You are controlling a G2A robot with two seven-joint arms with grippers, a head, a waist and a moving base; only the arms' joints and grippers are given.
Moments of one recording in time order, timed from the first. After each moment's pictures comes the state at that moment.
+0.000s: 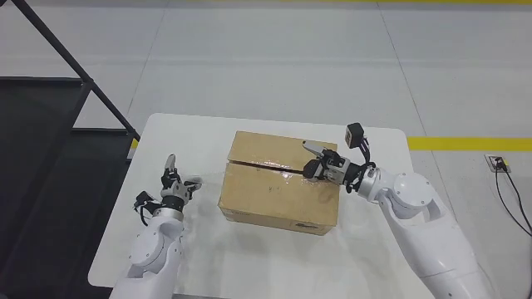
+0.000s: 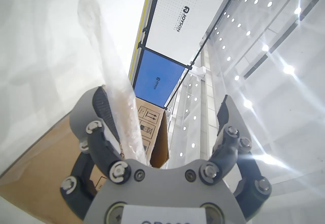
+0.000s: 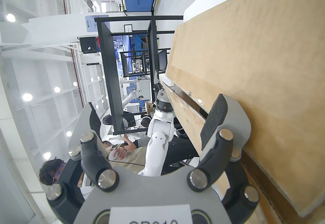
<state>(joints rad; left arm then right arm) 1.18 -1.36 -1.47 -1.42 -0.55 -0.01 0.05 -0.79 -1.21 1.20 -1.33 0.32 0.07 0.80</state>
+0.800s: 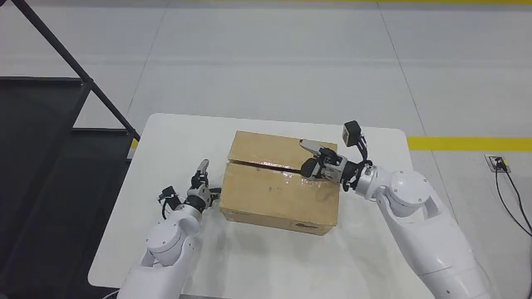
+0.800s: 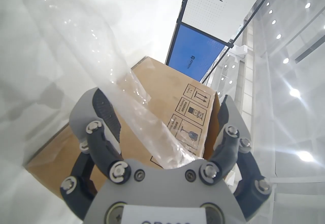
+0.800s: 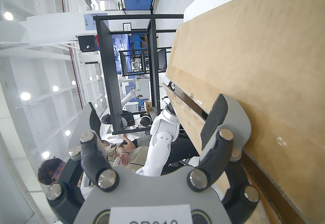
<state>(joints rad) 1.08 -1.37 -1.37 -1.29 -0.47 0.14 -0.06 -0.77 -1.21 1.19 -1.34 0.32 0.08 0.80</state>
